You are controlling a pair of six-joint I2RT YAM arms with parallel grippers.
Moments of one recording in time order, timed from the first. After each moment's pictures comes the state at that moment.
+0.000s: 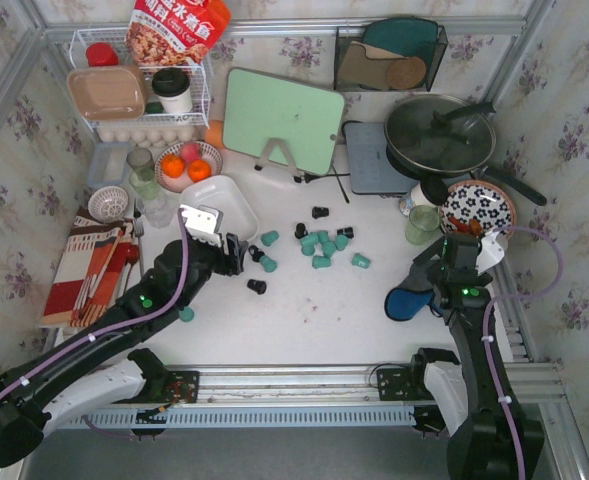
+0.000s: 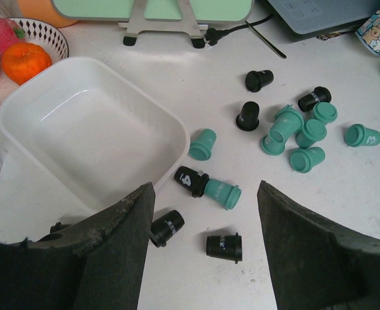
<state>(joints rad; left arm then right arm) -0.79 0.87 0.62 0.01 -0.32 -0.17 -0.11 0.76 0.58 -0.51 0.31 0.66</state>
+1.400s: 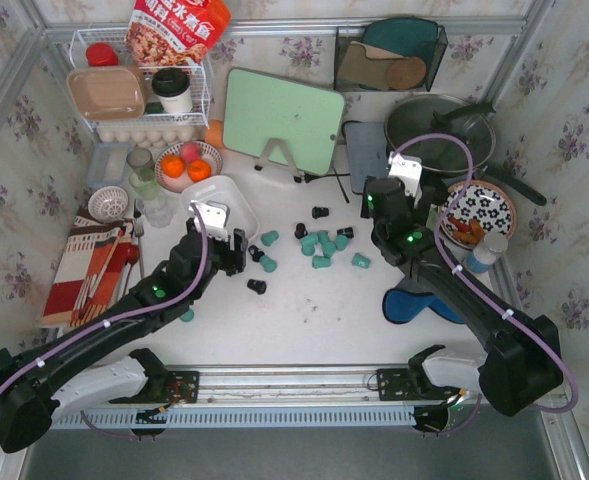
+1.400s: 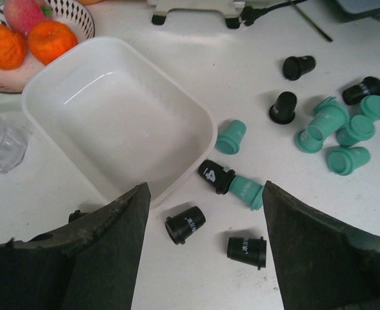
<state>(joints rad) -0.79 0.99 0.66 0.00 -0.42 -0.16 0.48 1.22 0.91 -0.17 0.78 0.27</state>
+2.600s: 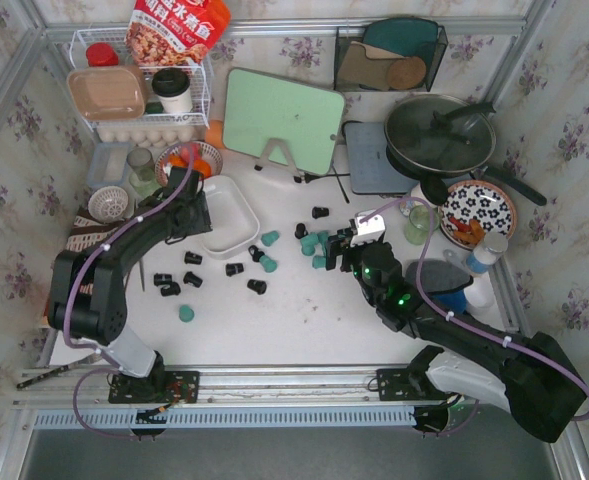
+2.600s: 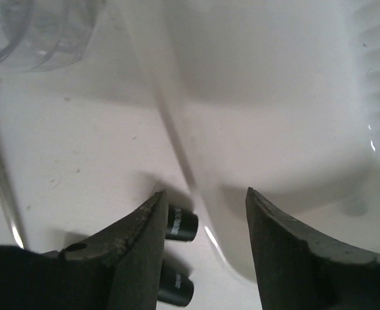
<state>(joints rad) -0.24 1.69 1.16 -0.47 -0.16 -0.37 0.73 1.03 0.42 0.41 0.40 0.17</state>
